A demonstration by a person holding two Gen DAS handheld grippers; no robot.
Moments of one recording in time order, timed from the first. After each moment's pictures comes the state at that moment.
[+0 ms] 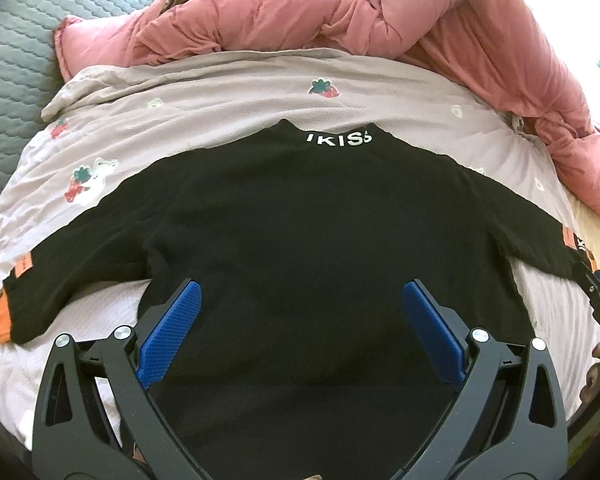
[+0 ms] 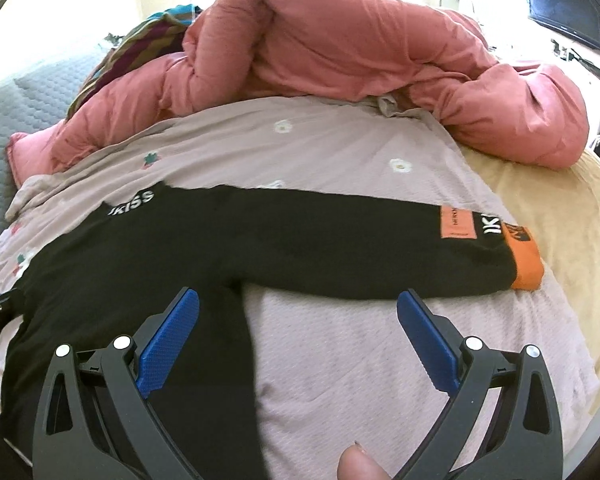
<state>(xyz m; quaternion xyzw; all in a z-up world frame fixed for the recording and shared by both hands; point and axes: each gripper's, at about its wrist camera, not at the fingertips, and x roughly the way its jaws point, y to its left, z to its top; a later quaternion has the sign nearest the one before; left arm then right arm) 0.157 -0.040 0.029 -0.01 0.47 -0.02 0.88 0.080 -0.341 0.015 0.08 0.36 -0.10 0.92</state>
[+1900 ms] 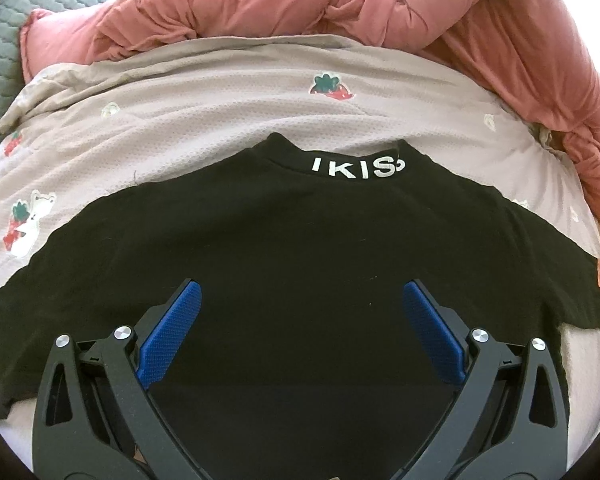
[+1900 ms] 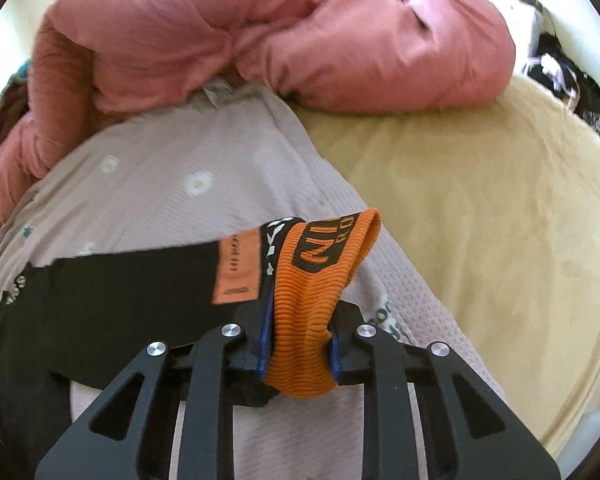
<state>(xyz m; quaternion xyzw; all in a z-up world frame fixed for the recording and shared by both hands) 0.260 -0.031 -0.022 -0.02 0.46 -0.05 0.88 0.104 -0.519 0.000 0.17 0.38 -0.22 0.88</state>
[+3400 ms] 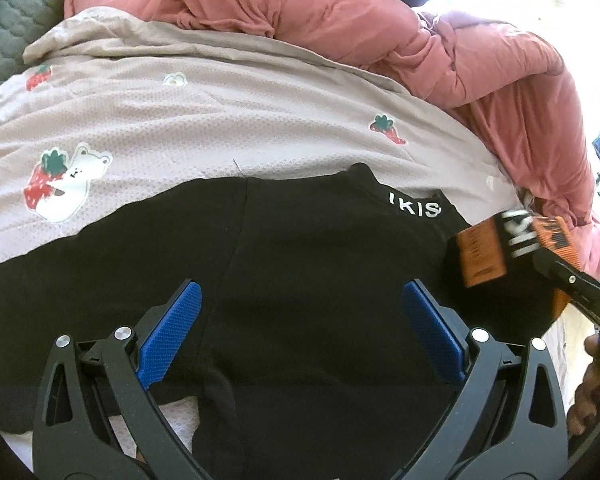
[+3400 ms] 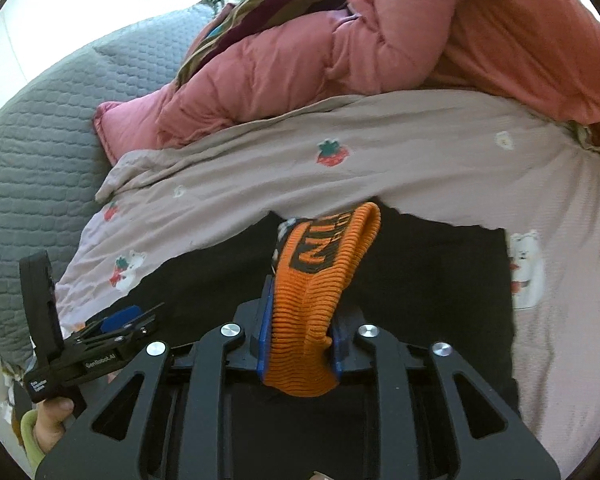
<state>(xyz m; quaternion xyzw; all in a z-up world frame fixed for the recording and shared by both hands) 0.245 0.088 -0.009 -0.15 0.45 -0.06 0.88 0.231 -0.154 0.047 0.11 0.41 0.13 0.90</state>
